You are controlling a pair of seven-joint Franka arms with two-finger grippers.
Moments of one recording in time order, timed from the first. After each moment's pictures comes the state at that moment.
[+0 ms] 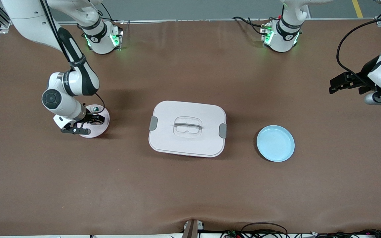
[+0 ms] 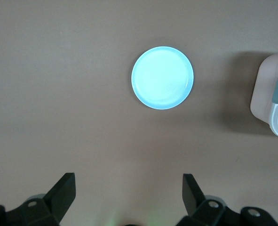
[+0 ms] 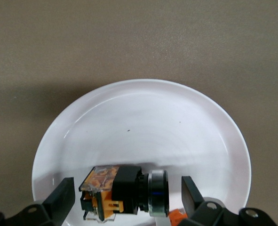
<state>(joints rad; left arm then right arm) 0.00 0.07 -0.08 -1.50 -0.01 1.49 -0.06 0.16 0.35 -0.10 -2.30 0.00 2.57 0.12</state>
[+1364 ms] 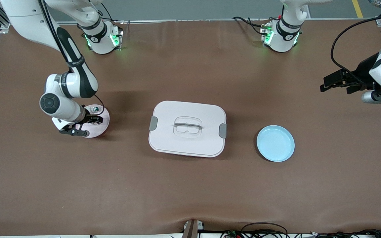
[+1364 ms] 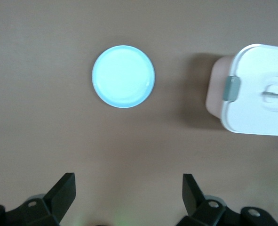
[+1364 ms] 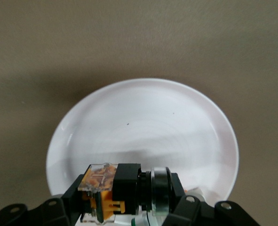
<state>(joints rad) 0.02 0.07 -0.07 -1.50 -0.21 1.49 -0.06 0.16 0.34 -0.10 -2.18 0.00 2.34 0.21</state>
